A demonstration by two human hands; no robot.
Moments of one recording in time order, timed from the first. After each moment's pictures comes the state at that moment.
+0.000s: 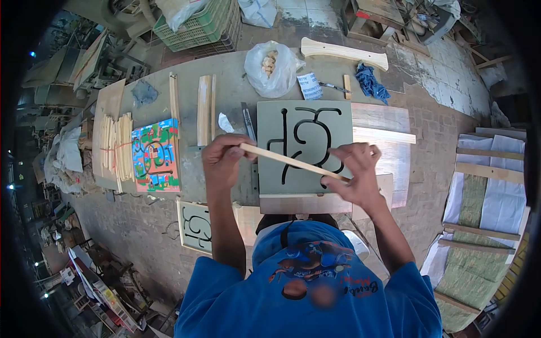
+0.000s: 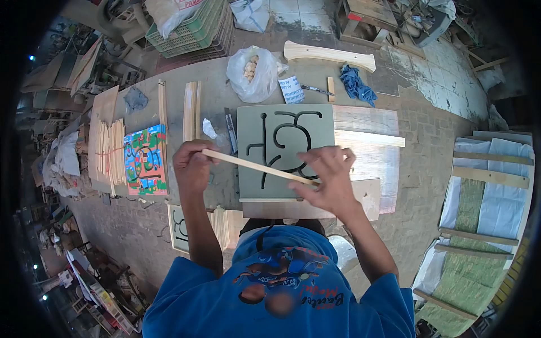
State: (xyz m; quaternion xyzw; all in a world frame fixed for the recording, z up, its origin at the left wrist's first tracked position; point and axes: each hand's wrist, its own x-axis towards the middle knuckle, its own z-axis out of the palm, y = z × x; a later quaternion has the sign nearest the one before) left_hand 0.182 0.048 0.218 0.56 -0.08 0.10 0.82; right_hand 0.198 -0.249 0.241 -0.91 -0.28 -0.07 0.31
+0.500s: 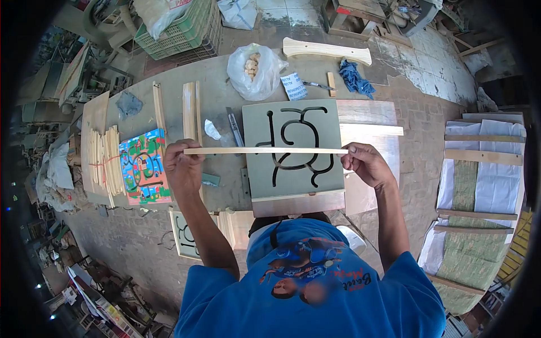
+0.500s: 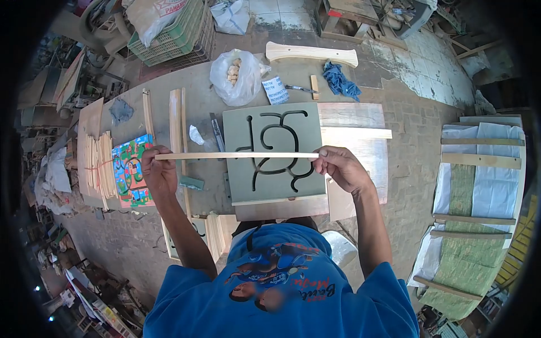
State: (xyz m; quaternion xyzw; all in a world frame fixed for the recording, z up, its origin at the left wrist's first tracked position) left_hand 0.184 0.118 0.197 0.47 -0.10 0.15 0.87; right_hand 0.223 -0.314 0.199 -0.50 0.06 0.34 0.79
